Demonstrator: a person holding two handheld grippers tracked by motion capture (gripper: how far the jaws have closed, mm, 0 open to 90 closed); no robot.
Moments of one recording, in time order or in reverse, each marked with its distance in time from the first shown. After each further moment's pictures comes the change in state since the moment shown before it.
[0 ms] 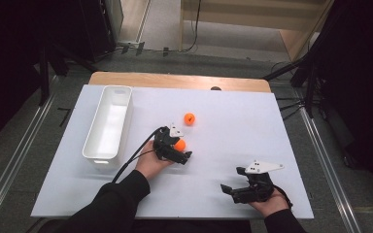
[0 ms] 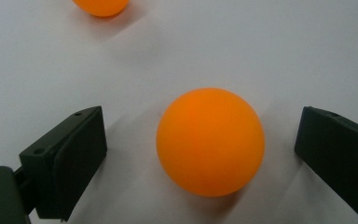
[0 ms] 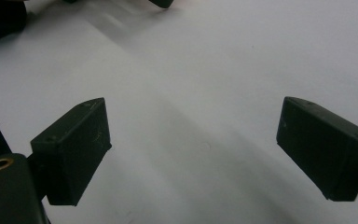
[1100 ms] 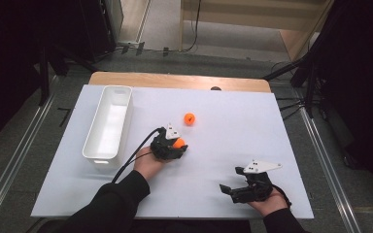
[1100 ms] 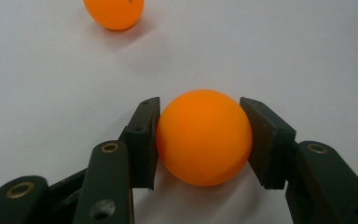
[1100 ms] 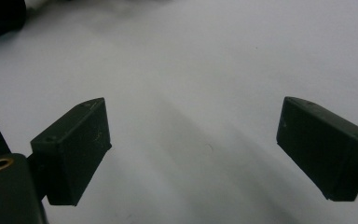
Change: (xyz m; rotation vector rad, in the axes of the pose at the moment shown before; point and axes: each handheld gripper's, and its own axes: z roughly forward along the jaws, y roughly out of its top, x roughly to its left) left arm 0.002 -0.006 -0.009 -0.074 0.004 -0.023; right arm 0.000 0.002 0.003 0.007 0.000 -0.014
